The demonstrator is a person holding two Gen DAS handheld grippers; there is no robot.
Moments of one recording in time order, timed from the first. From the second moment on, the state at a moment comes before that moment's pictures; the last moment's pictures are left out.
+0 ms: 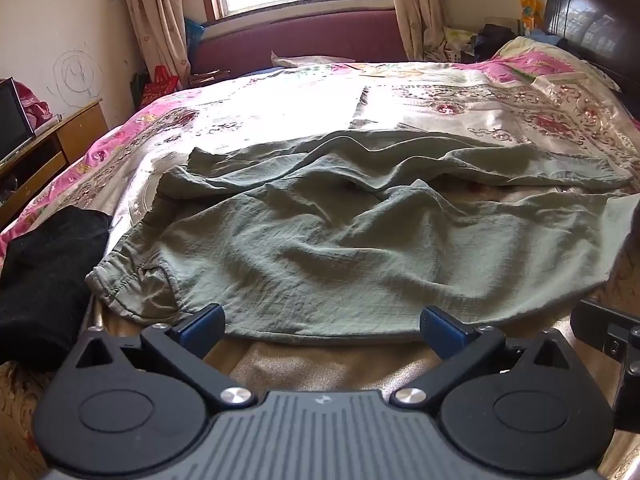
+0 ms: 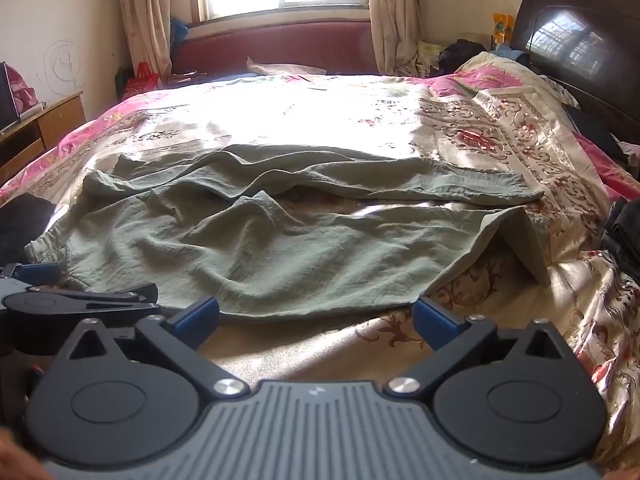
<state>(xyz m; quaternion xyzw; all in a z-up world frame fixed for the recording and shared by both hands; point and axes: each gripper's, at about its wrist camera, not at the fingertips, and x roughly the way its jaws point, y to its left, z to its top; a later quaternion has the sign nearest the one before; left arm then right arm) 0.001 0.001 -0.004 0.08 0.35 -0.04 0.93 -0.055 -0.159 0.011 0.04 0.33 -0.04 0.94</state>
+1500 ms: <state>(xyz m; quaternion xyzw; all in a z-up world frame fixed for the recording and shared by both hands) 0.000 -0.005 -0.005 0.09 0.35 -0.05 0.93 -0.050 -0.161 0.007 0.04 0.33 -0.04 0.94</state>
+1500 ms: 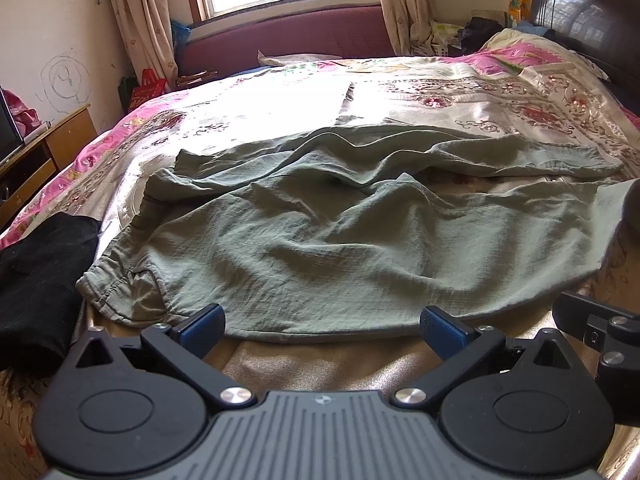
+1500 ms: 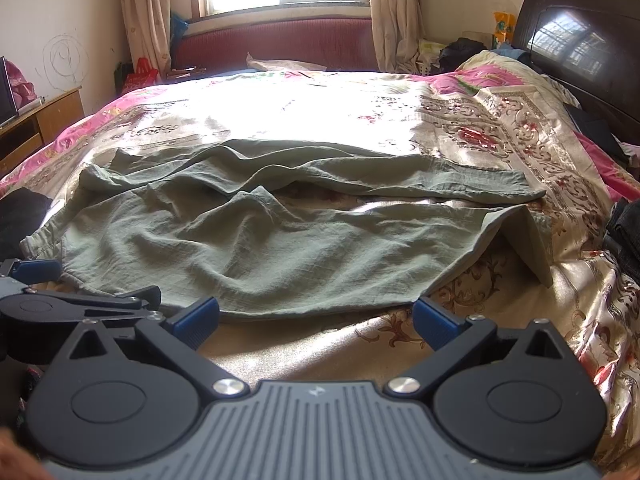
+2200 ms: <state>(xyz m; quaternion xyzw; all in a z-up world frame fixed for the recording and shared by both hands) 0.001 -0.011 -0.009 0.10 0.36 -0.06 0.93 -0.049 -0.166 0.004 0.05 0.34 -0.04 0.94</state>
